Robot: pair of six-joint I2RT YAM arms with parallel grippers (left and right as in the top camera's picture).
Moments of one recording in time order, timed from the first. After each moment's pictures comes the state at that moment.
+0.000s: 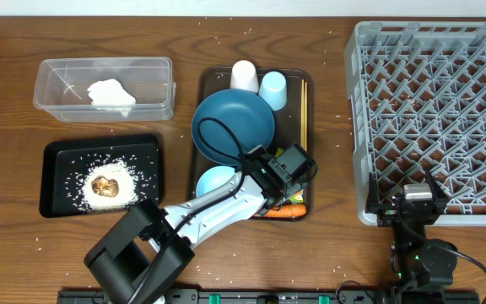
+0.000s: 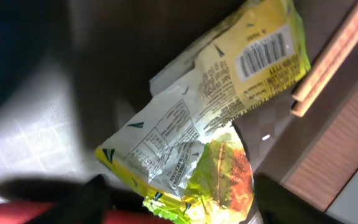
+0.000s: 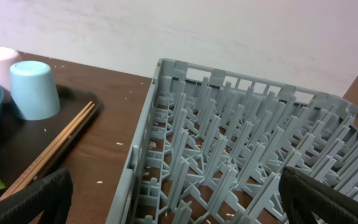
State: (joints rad) left arm -0.88 1.77 1.06 -0.53 -0.04 -1.44; right arm -0.02 0.01 0.01 -0.07 -0.02 -0.18
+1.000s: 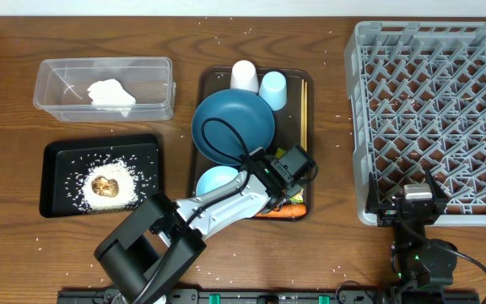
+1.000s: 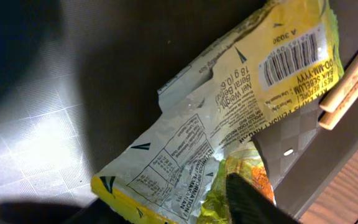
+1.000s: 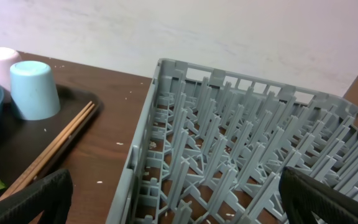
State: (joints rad) left arm -0.88 1.82 1.06 -0.50 -0.05 -1.43; right arm -0.02 0.01 0.01 -0.07 -0.02 -0.18
